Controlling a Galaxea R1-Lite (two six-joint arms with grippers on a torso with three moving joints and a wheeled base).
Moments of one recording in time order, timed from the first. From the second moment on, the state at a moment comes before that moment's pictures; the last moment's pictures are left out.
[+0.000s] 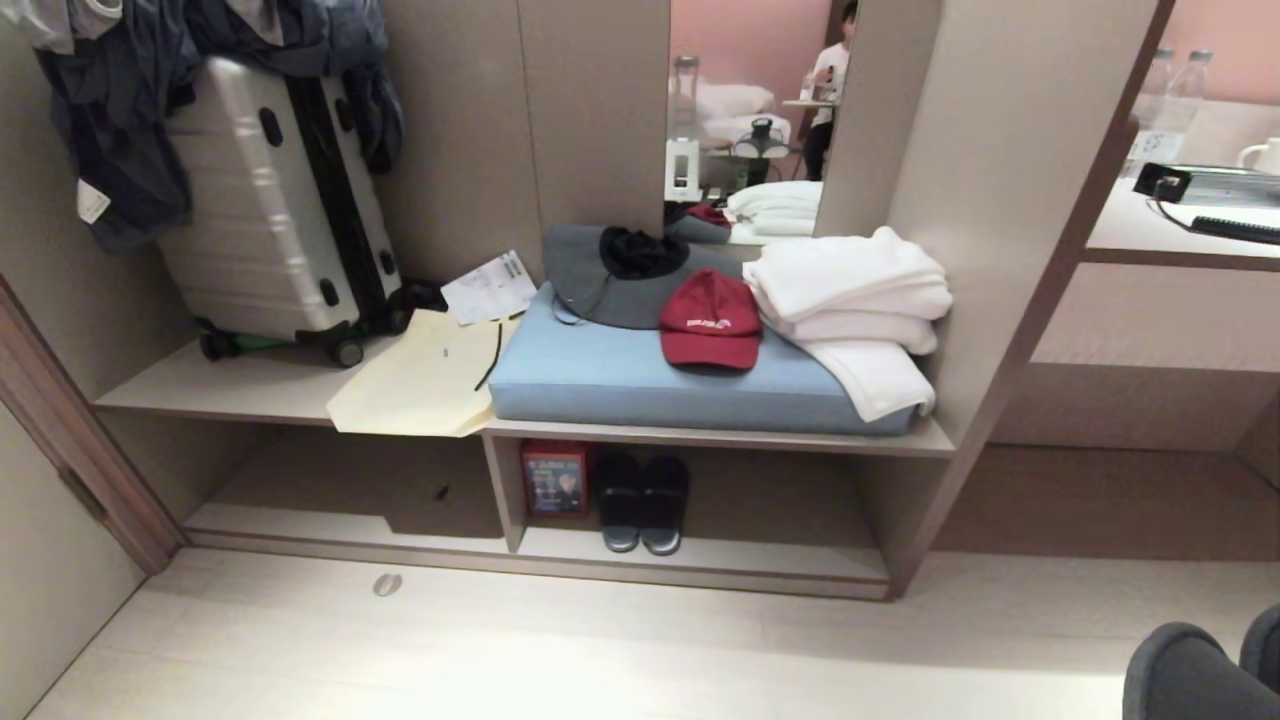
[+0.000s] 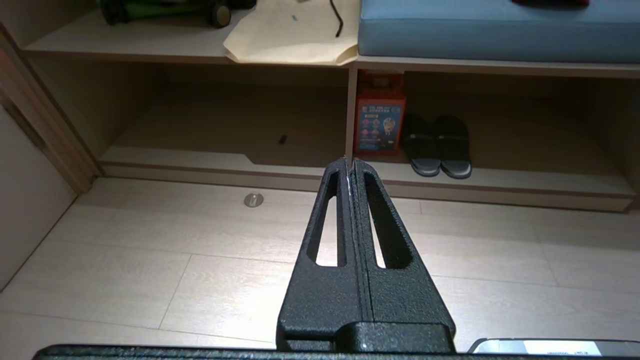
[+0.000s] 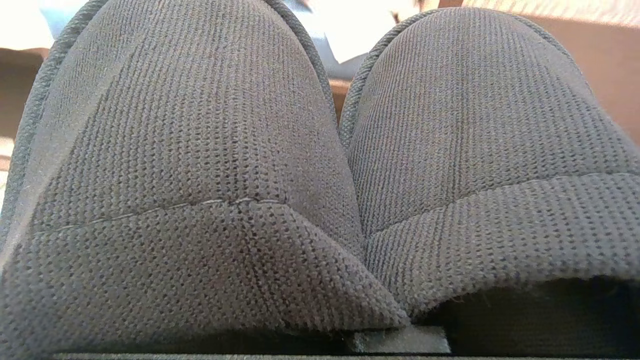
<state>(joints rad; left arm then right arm) 0.00 0.00 0.00 0.00 0.01 -0.01 0.00 0.00 0.00 0.01 0.01 -0.04</state>
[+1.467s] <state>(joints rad) 0.00 0.00 0.00 0.00 0.00 0.00 0.00 0.00 0.00 0.01 0.01 -0.04</state>
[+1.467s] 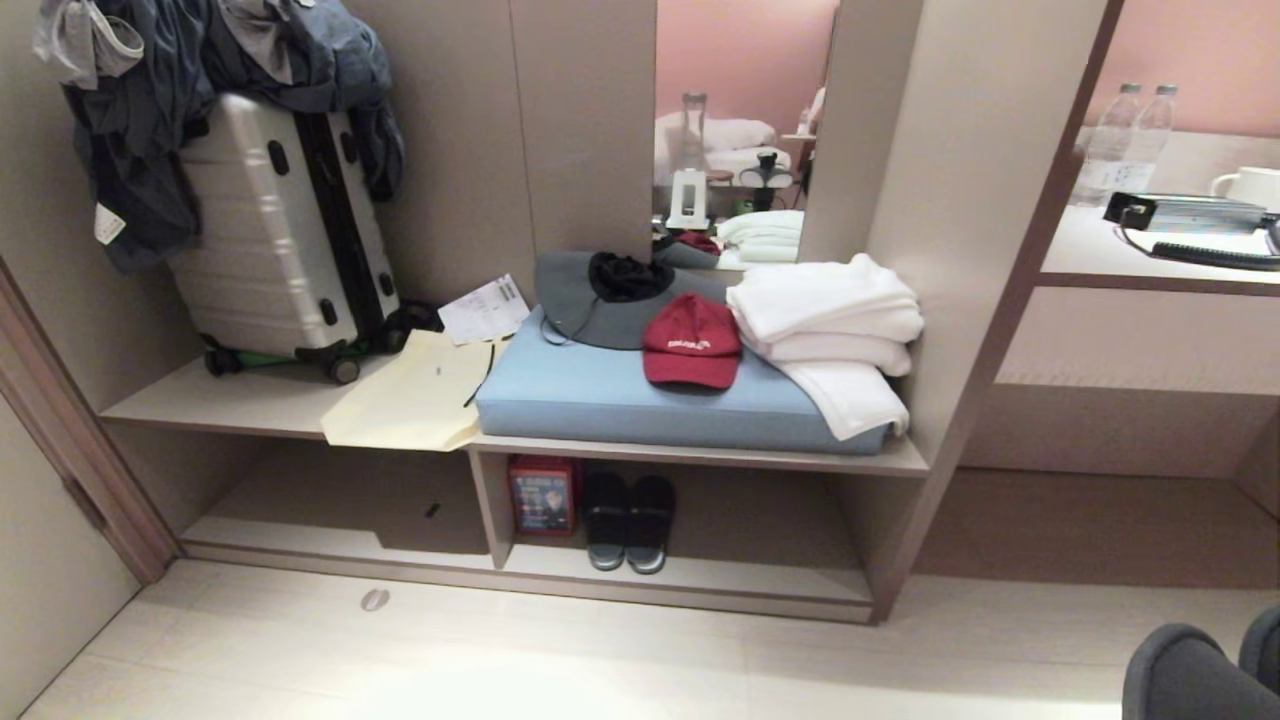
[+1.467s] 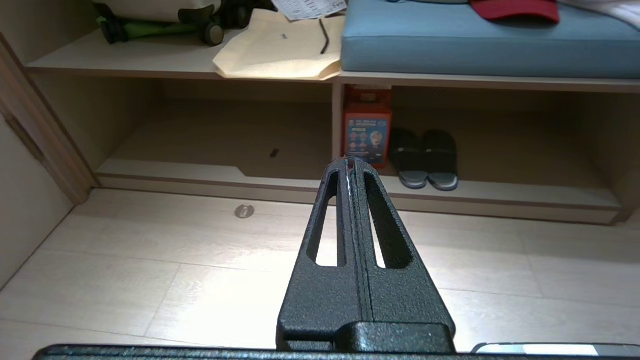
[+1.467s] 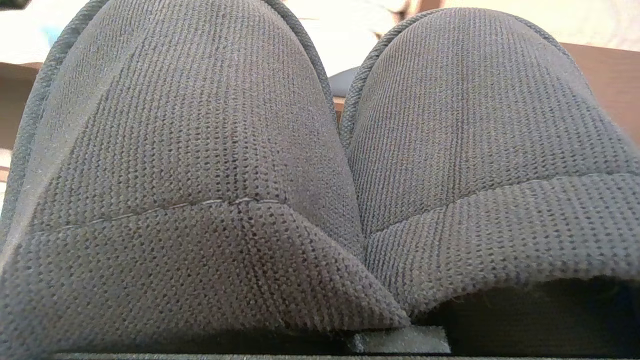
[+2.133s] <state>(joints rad) 0.00 0.00 0.00 0.00 0.00 0.00 0.00 0.00 0.00 0.01 0.01 -0.04</state>
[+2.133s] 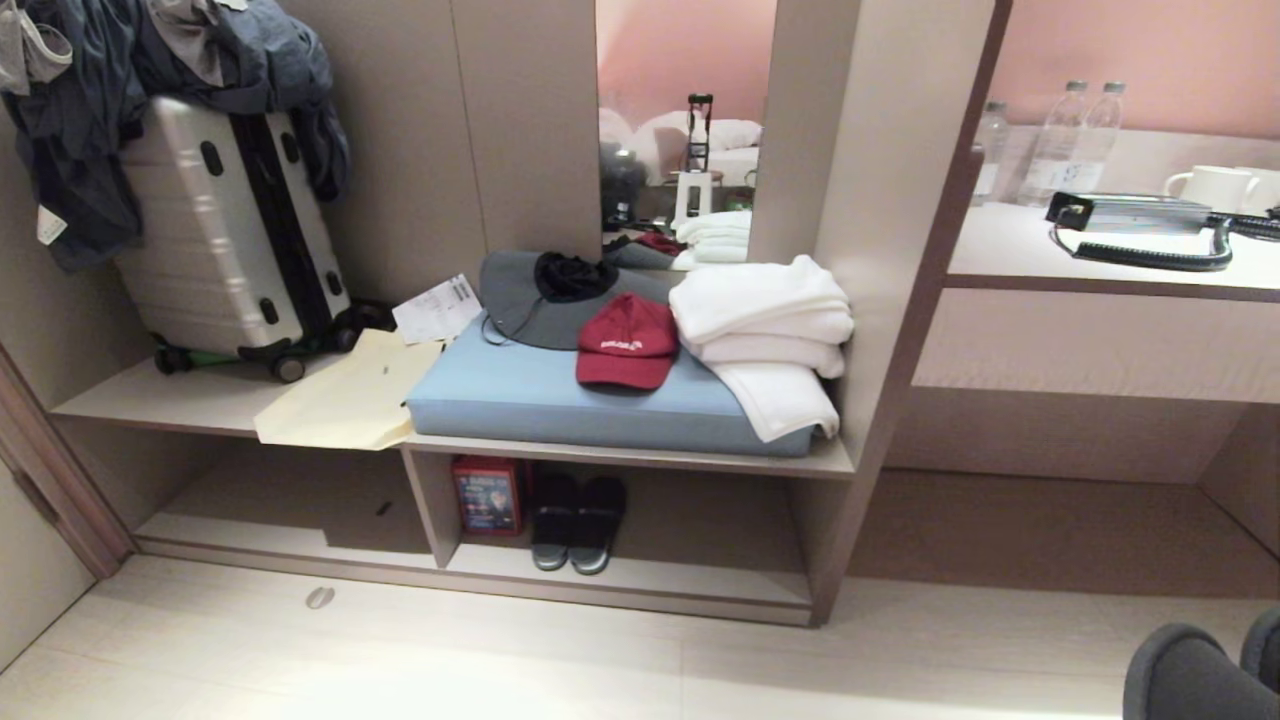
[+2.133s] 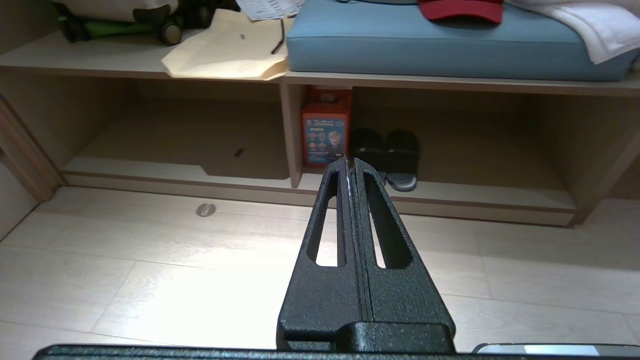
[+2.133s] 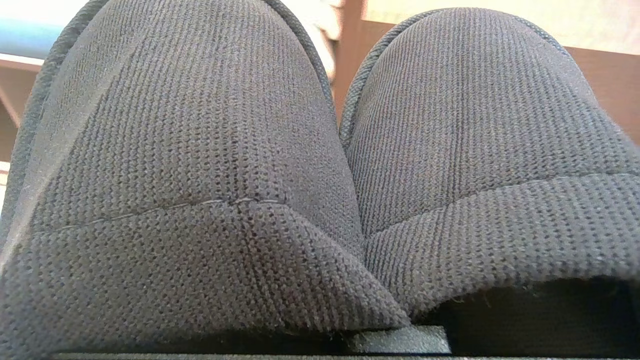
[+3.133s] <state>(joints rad) 0.00 0.00 0.00 0.00 0.00 0.00 0.00 0.00 0.00 0.01 0.01 -0.04</state>
